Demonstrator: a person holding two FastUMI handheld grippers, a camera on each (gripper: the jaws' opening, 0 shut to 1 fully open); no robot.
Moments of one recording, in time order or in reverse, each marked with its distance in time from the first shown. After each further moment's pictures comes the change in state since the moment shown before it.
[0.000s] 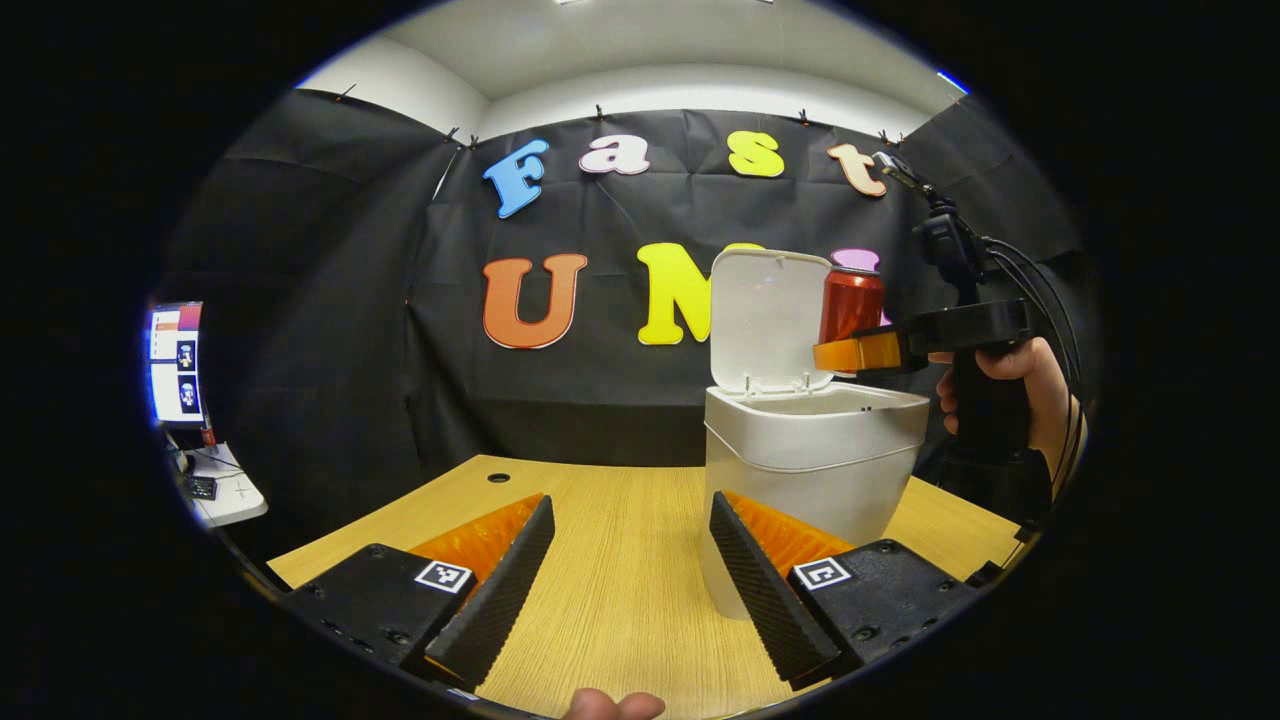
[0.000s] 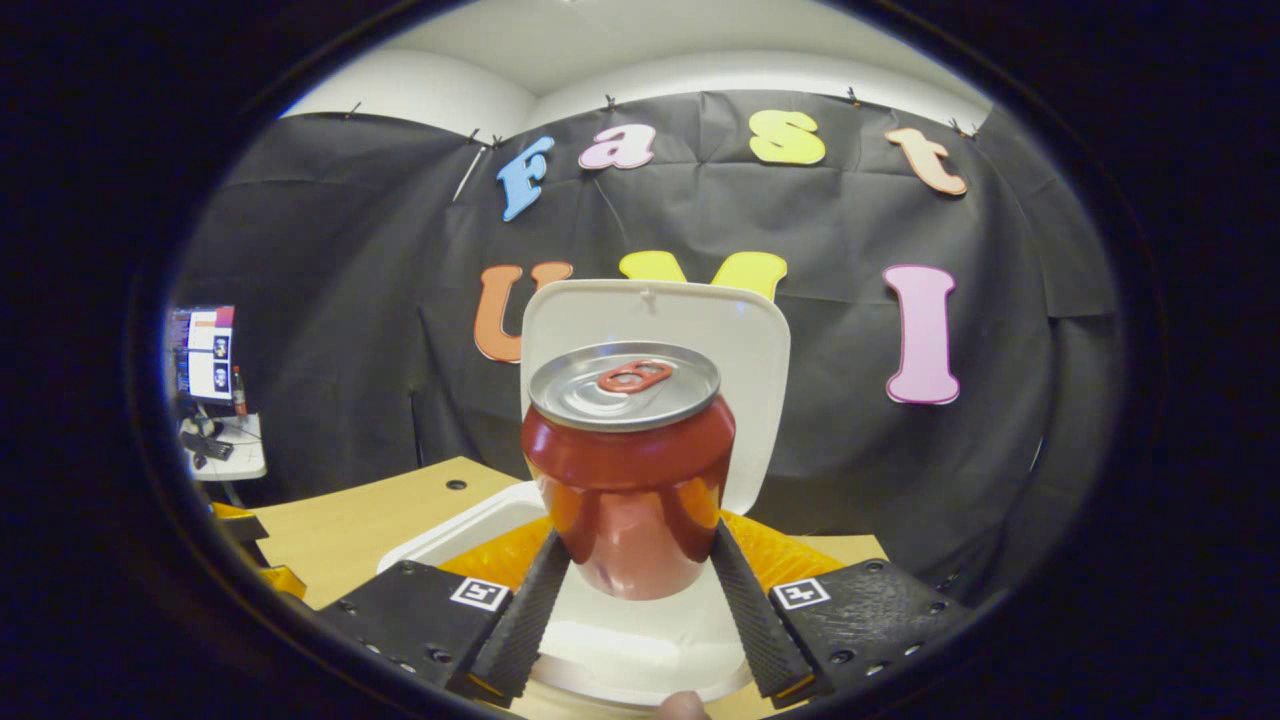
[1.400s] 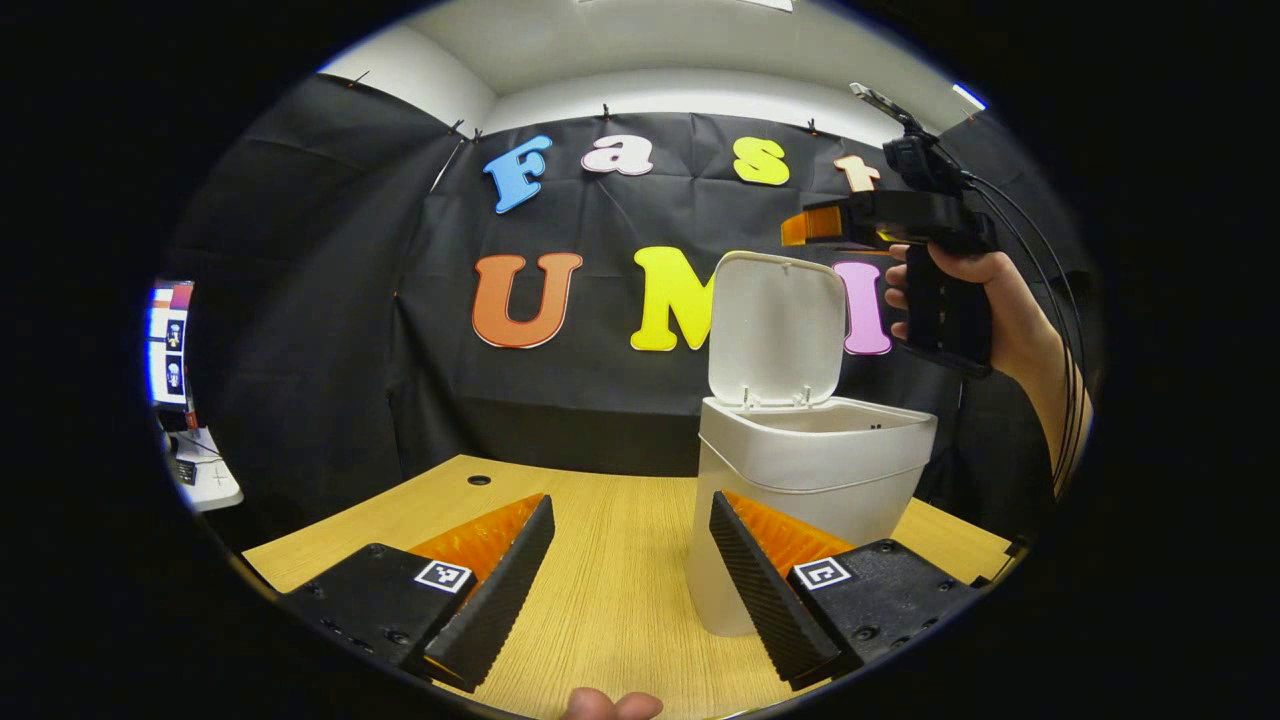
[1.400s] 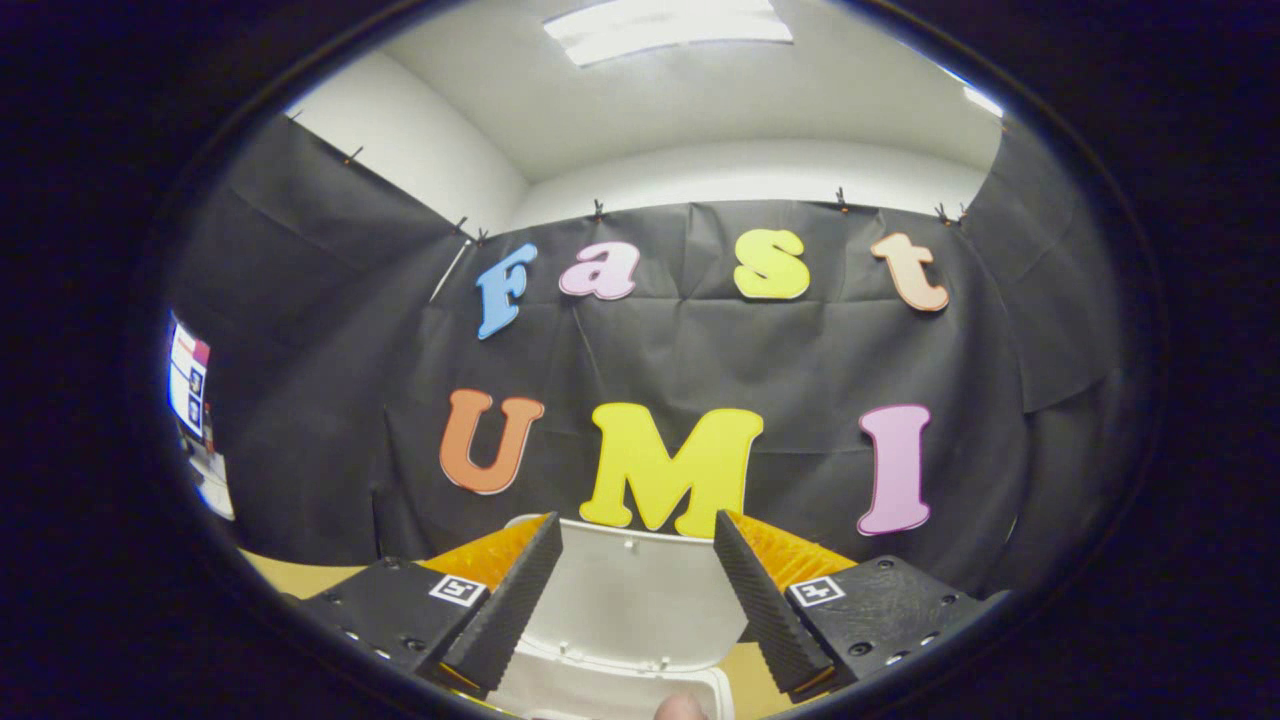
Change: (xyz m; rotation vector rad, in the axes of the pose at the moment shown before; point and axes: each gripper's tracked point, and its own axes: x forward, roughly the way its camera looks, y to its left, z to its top) left arm 0.030 -0.001 -0.003 -0.065 -0.008 -0.033; right arm 0.017 -0.003 0.174 0.030 -0.406 -0.098
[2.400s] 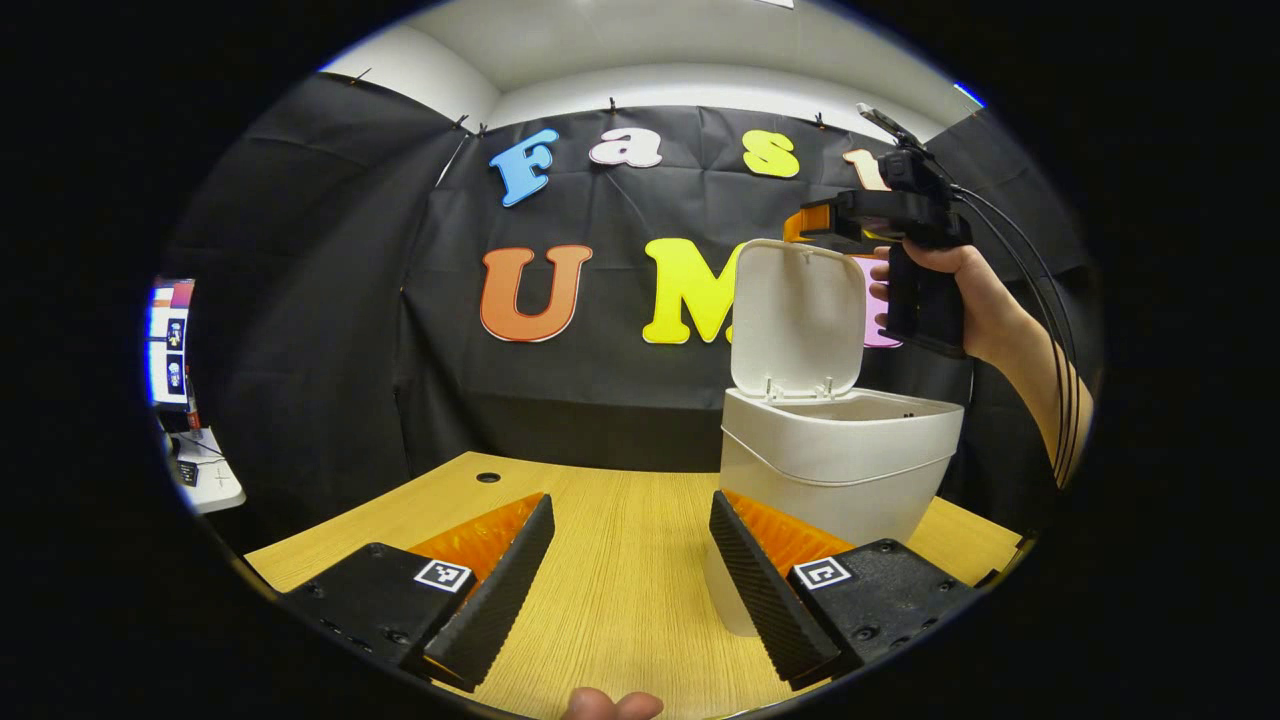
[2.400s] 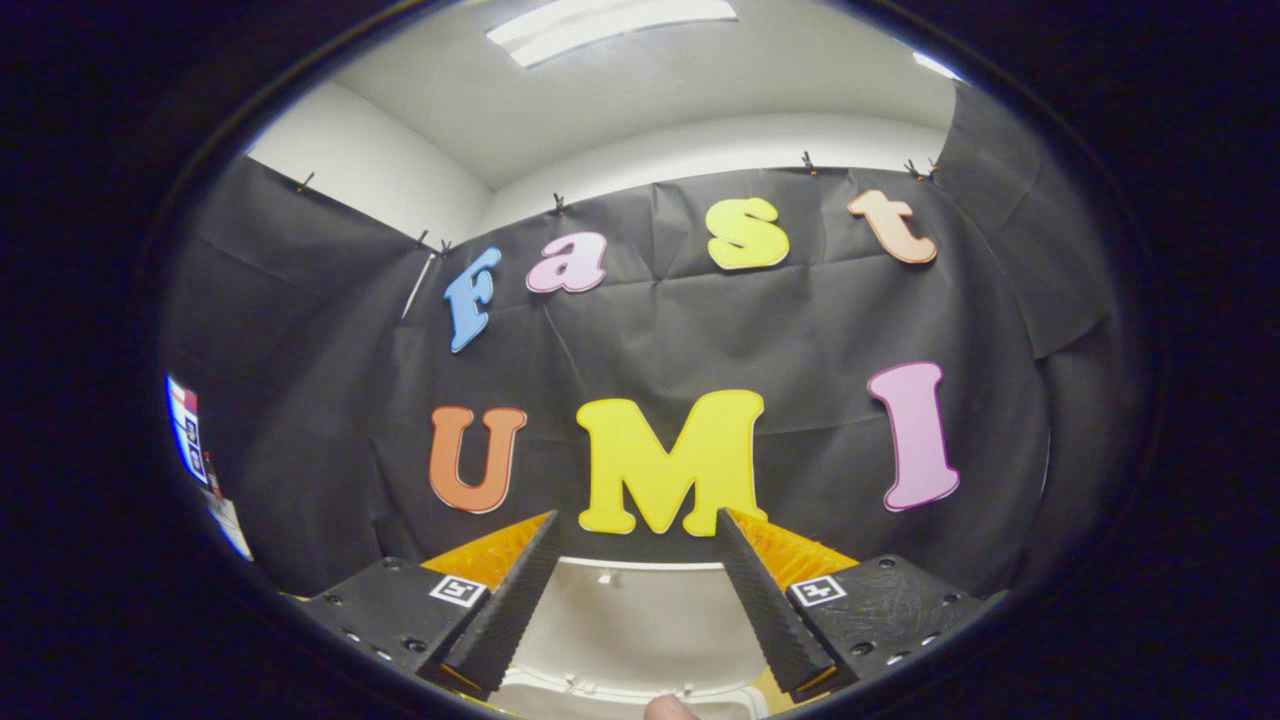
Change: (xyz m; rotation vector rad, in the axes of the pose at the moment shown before) left arm 0.010 0.015 -0.007 0.016 0.003 0.023; right arm 0.042 -0.008 -0.024 0.085 0.052 -0.009
